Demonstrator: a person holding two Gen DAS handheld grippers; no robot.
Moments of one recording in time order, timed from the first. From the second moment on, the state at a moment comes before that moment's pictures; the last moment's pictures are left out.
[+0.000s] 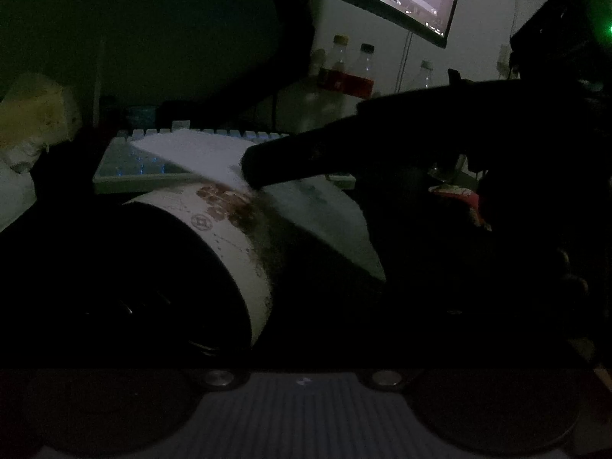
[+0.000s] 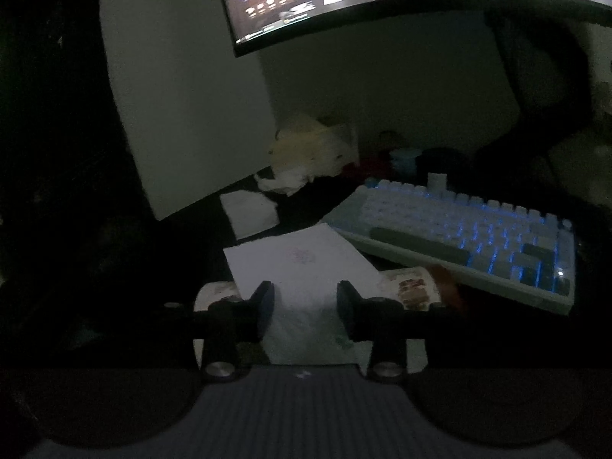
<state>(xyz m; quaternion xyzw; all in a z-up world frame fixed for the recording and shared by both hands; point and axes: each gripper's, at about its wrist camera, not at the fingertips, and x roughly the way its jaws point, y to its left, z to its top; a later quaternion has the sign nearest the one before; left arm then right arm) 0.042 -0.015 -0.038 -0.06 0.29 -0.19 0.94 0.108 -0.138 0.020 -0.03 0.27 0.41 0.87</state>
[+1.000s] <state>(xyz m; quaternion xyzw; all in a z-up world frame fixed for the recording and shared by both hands) 0.054 0.033 -0.042 -0.05 0.28 -0.19 0.94 0.108 -0.128 0.021 -0.03 0.27 0.42 0.86</state>
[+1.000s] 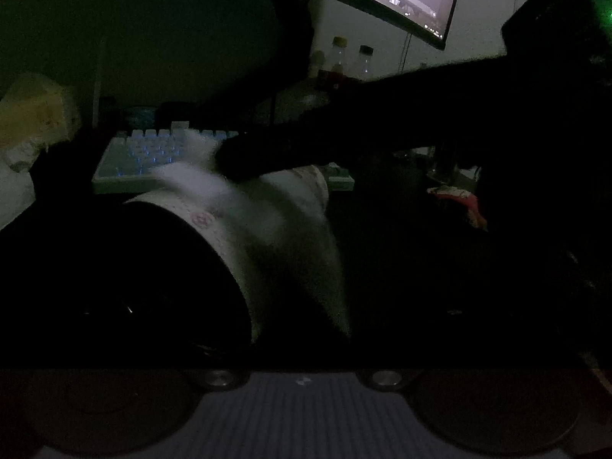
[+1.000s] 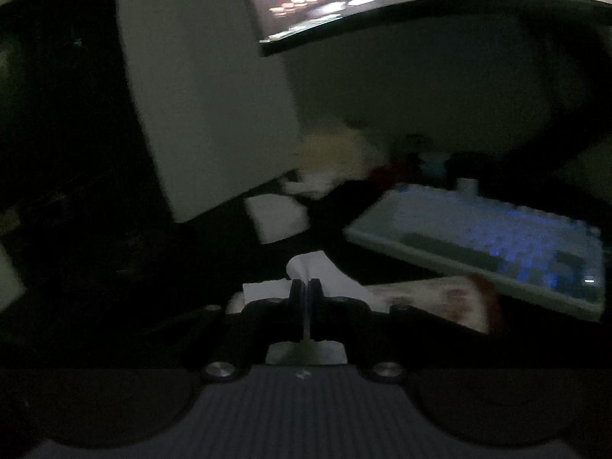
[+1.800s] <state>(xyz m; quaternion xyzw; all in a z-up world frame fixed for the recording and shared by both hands) 0.074 0.040 -0.046 -0.05 0.29 -0.20 0.94 0.129 -0.147 0.022 -0.02 0.29 0.39 0.88</state>
